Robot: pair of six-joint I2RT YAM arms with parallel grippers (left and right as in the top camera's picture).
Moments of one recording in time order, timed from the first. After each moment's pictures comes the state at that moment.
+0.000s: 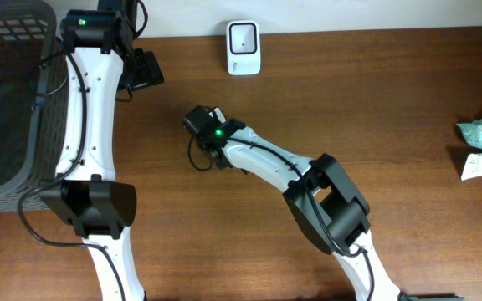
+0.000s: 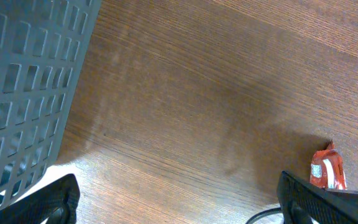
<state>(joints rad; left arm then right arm) -0.08 2.20 2.48 -1.58 -0.22 -0.43 0.74 2.30 1.75 -0.76 0.41 0.13</state>
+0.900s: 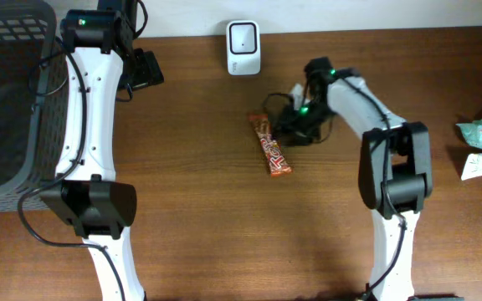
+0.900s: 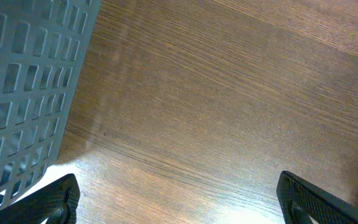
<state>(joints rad) -0.08 2.20 2.48 -1.58 -0.22 -0.43 0.16 2.31 1.82 -1.09 -0.57 0.29</state>
